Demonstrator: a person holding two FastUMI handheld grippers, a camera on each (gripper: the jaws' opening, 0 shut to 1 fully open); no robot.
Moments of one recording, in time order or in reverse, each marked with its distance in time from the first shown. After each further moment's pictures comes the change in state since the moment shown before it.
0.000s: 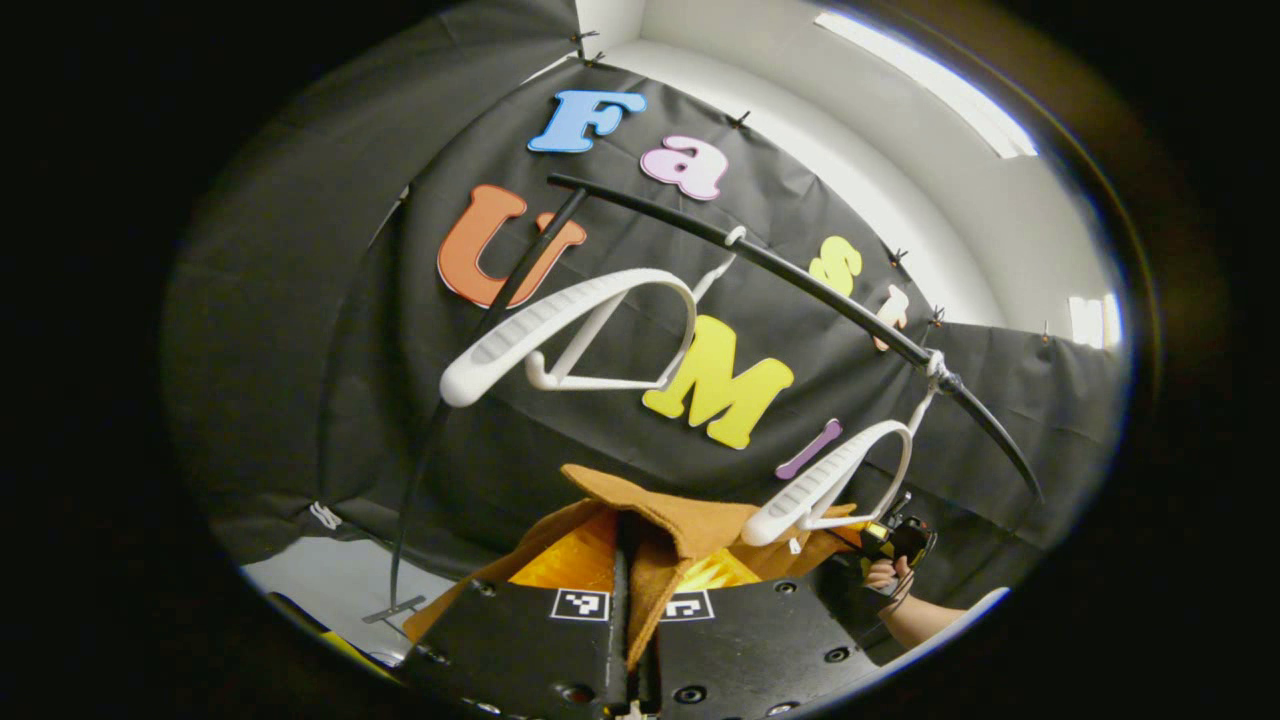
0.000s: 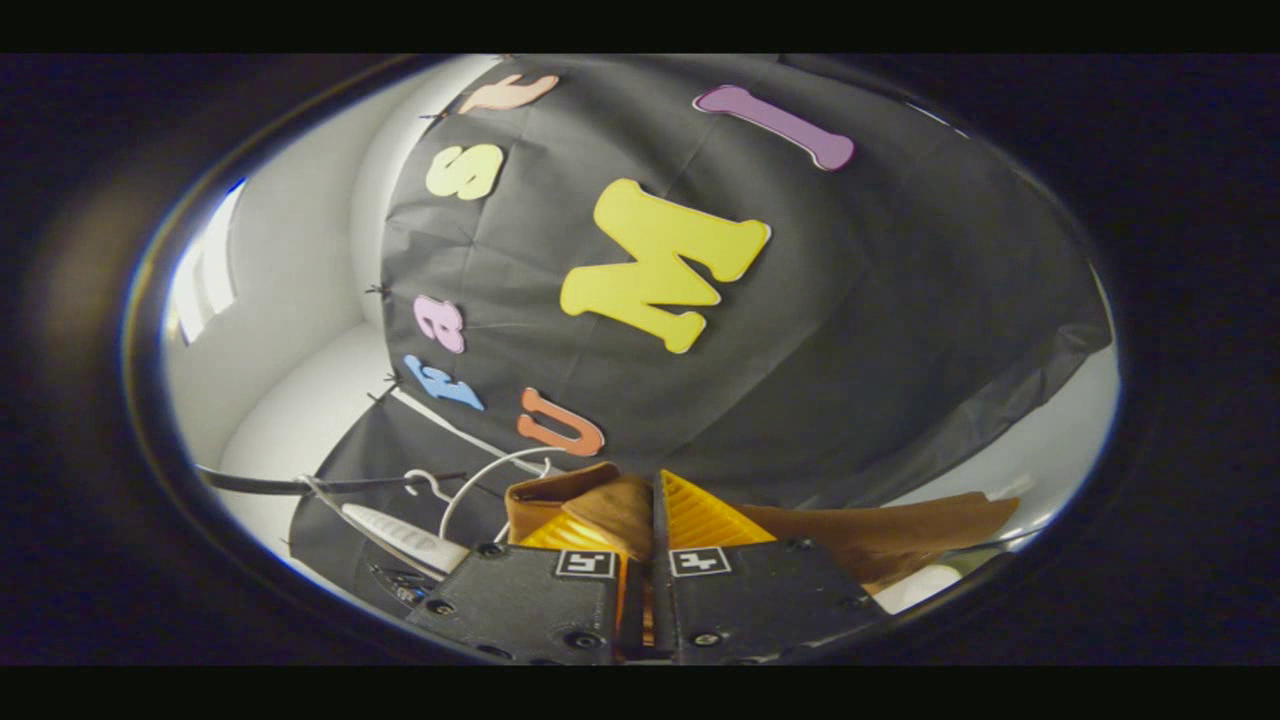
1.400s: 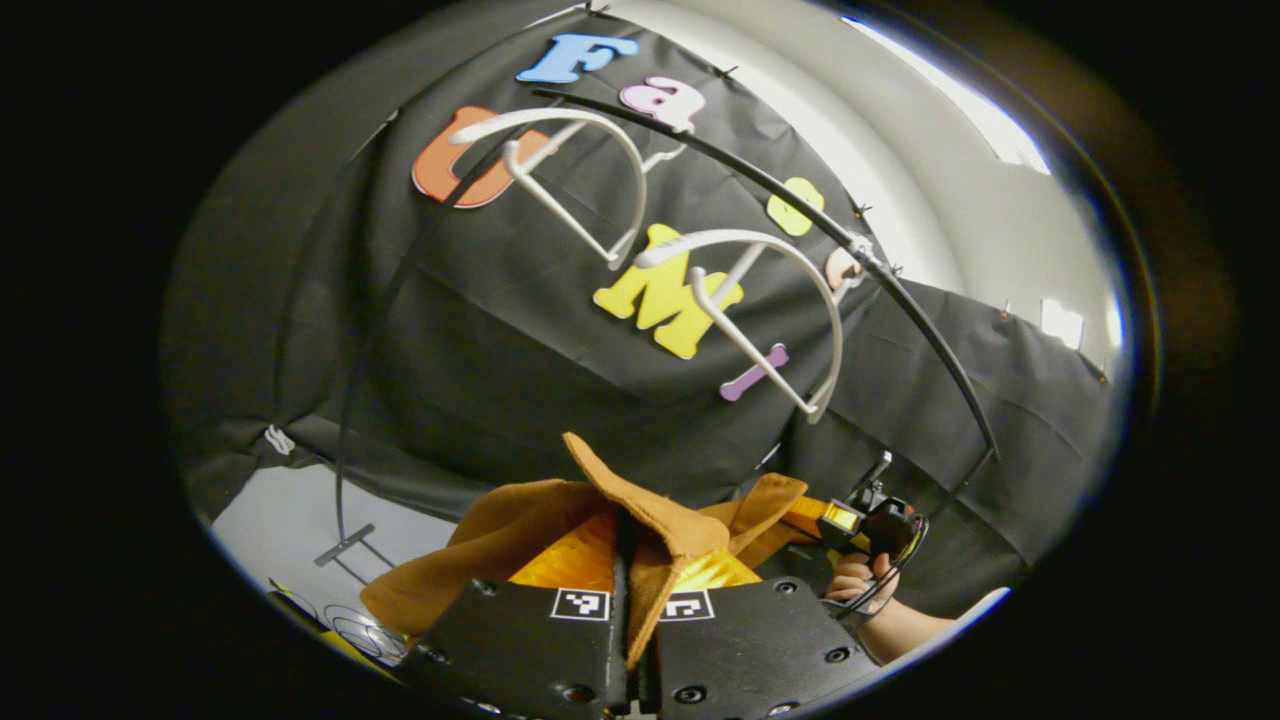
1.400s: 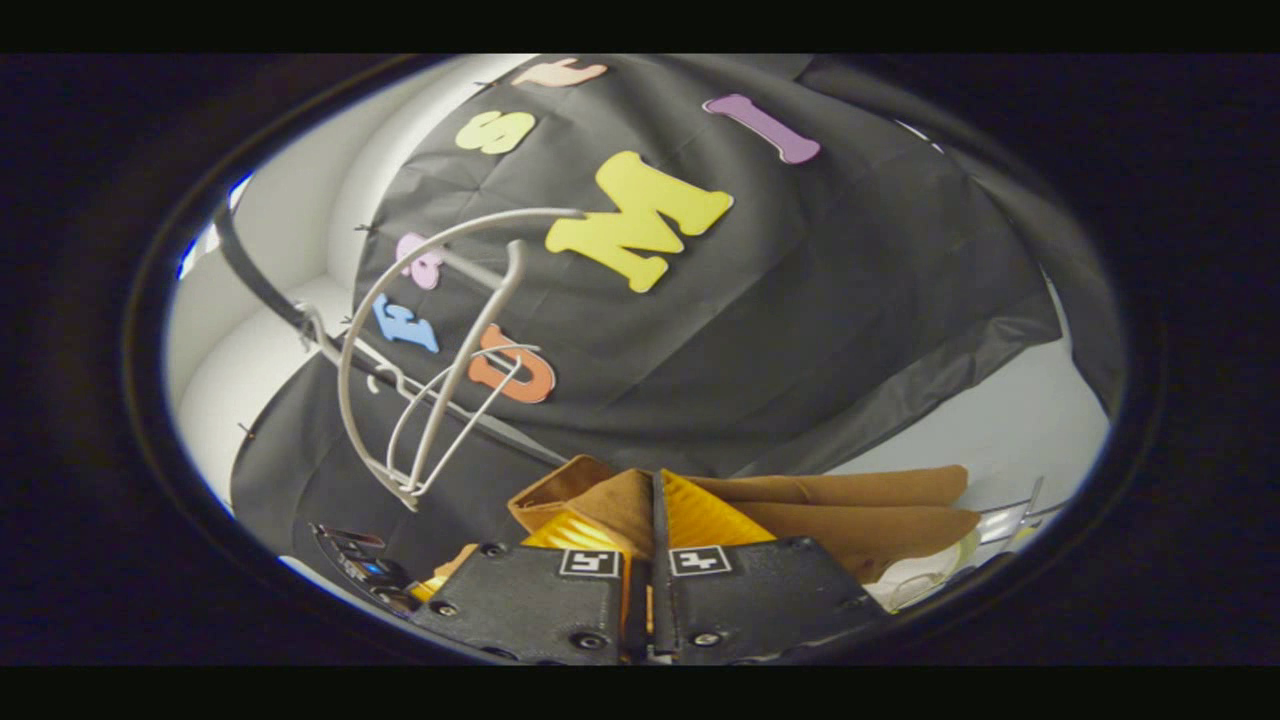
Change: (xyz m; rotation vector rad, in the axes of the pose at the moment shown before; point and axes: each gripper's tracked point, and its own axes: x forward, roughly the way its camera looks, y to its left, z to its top) left arm -0.056 -0.065 -0.106 -0.059 0.211 -0.191; right arm -0.071 0.022 -0.178 -0.108 0.032 -0.182
